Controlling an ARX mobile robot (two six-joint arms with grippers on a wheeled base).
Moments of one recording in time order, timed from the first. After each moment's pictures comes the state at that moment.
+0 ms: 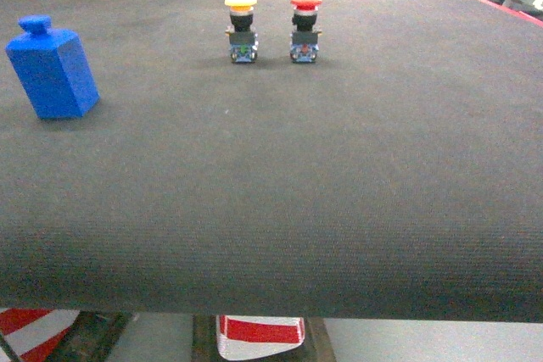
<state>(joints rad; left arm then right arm) 0.00 0.01 0.01 0.00 0.00 0.00 0.00 0.00 0.01 -0.01 0.00 0.00</state>
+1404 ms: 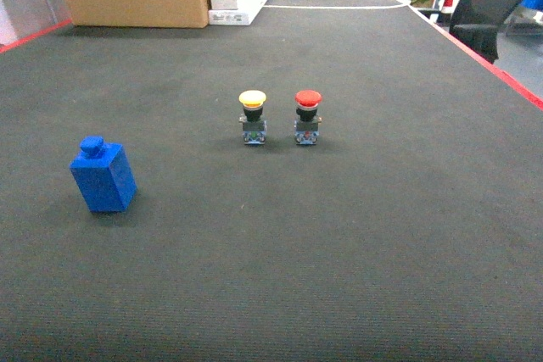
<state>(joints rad) -0.07 0.39 0.03 0.20 -0.11 0.04 0.00 0.00 0.01 0.00 0.00 0.00</state>
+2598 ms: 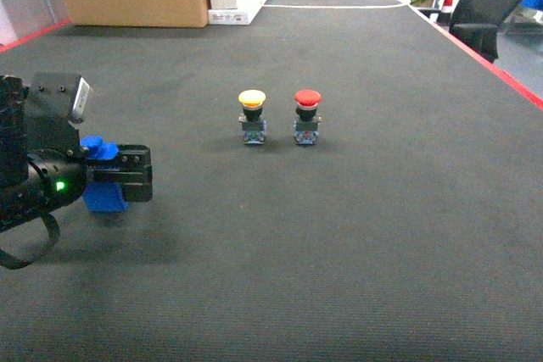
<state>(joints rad) -0.09 2.09 0.84 0.83 -0.11 0.00 0.00 0.00 0.01 0.00 0.00 0.00</state>
